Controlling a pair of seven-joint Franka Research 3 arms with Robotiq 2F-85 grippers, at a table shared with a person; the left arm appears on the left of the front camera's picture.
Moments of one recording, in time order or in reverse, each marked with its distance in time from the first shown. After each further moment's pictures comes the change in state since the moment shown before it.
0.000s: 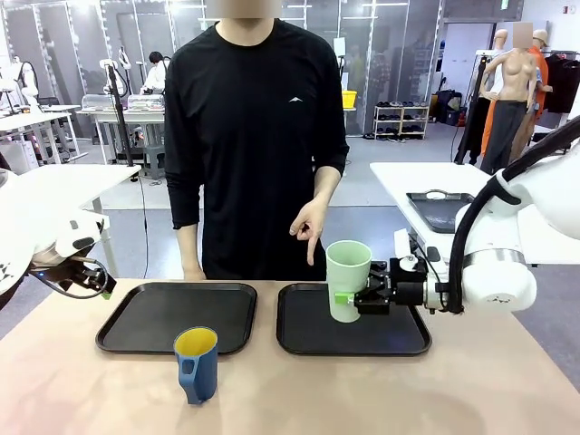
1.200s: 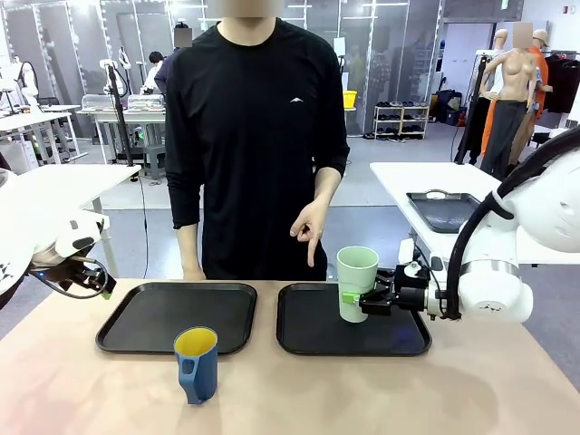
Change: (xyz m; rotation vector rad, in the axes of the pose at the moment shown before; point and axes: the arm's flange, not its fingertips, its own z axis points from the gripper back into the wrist) left arm 0.000 0.000 0.000 0.000 0.000 0.000; right arm -0.049 -0.031 0.009 -0.107 -0.001 -0.075
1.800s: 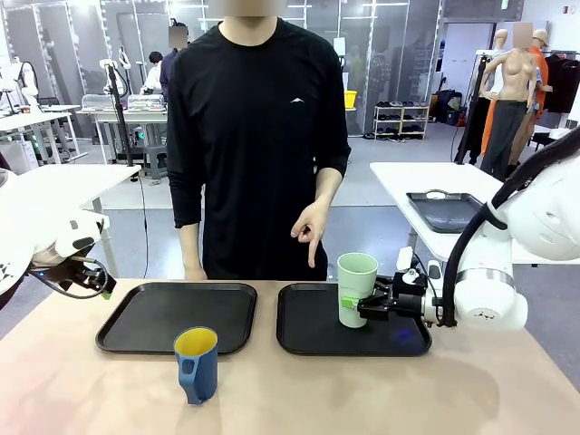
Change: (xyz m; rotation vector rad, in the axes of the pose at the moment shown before) left arm 0.000 0.000 0.000 0.000 0.000 0.000; right arm -0.022 -0.006 -0.003 -0.027 -0.009 -0.038
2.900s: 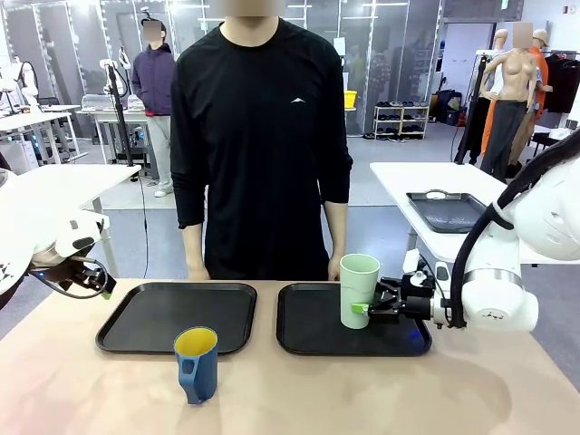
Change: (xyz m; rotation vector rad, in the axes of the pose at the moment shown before) left arm 0.000 0.000 0.000 0.000 0.000 0.000; right arm -0.005 -0.008 0.020 -0.029 0.060 0.007
